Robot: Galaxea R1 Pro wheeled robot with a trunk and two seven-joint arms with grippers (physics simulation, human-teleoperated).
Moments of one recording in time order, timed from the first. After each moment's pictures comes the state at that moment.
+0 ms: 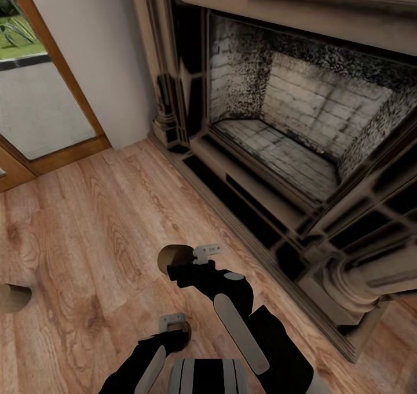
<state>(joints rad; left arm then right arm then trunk) -0.39 -0.12 -0.23 -0.74 0.39 0.39 0.23 -0.50 0.17 0.61 -1.51 -0.59 0.77 -0.38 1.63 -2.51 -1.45</state>
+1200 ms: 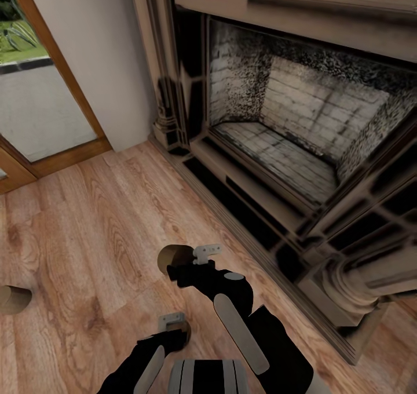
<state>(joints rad) -0.39 -0.11 -0.23 -0.74 0.39 0.39 0.22 -0.50 0.17 0.61 -1.51 -0.60 0.76 -0.38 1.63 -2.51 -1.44</state>
